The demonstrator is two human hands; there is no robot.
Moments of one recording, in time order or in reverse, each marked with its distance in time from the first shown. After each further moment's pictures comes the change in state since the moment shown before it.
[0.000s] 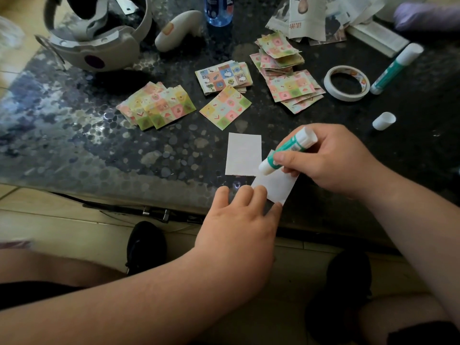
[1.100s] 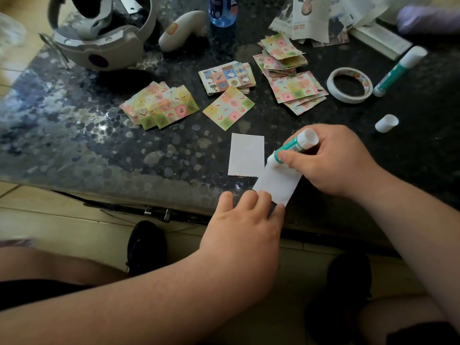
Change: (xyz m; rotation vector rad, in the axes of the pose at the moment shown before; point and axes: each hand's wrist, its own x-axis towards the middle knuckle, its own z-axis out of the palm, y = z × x) left_hand 0.000 0.003 0.002 -0.050 0.015 0.010; right_hand 0.006 0.003 0.004 -0.275 0.141 -0.037
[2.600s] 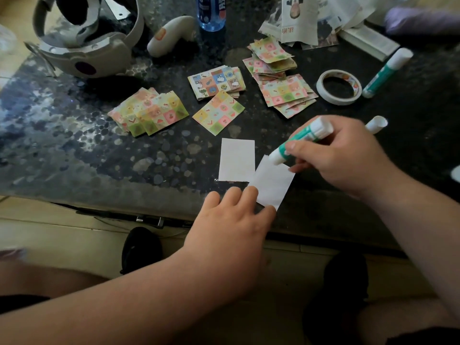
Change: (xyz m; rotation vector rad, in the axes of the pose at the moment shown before) left_hand 0.005 -0.012 -0.004 -0.001 0.047 0.008; right_hand -0.004 0.001 -0.021 0.360 0.010 0.093
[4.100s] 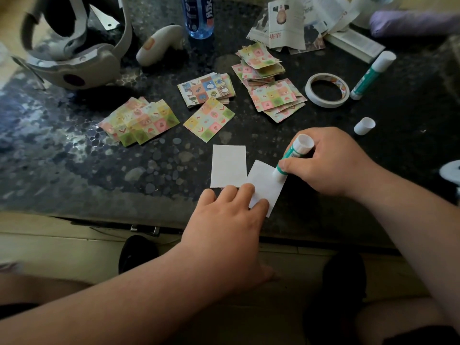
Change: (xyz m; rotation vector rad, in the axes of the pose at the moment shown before) left_hand 0.014 0.000 -0.010 -0.001 -0.039 -0.023; right_hand 0.007 0.001 -0.006 -0.470 -0.056 0.033
